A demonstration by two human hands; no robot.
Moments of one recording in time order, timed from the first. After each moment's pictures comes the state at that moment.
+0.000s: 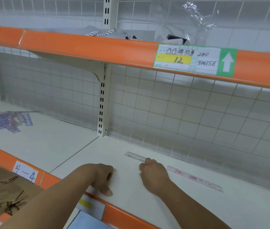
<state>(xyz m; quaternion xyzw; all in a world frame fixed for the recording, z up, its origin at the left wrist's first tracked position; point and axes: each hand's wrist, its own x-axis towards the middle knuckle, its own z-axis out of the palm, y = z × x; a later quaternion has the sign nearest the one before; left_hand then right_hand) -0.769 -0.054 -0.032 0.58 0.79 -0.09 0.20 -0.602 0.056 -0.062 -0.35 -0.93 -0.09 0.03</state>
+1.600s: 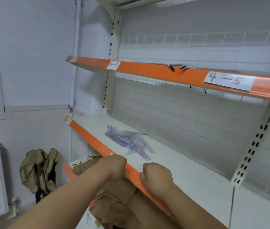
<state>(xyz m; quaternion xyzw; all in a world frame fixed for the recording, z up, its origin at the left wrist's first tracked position) -1.166 -0.285 -0.005 0.46 0.89 0.02 0.04 -1.061 -0.157 -0.034 -0.20 -0.97 -0.02 0.11</state>
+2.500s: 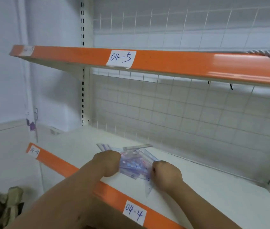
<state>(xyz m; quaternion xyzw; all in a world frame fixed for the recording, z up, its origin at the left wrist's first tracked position) -1.415 -0.194 -0.013 0.53 0.85 -0.03 0.02 -1.243 -0.085 -0.045 -0.38 -0.92 -0.02 0.08</state>
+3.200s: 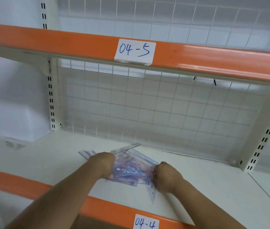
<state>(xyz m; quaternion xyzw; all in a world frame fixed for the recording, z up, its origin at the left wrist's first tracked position) -1.459 -0.152 -0.016 0.59 0.80 -0.10 0.07 -1.259 -0.076 -0.056 -0.50 -0.87 0.03 0.02</state>
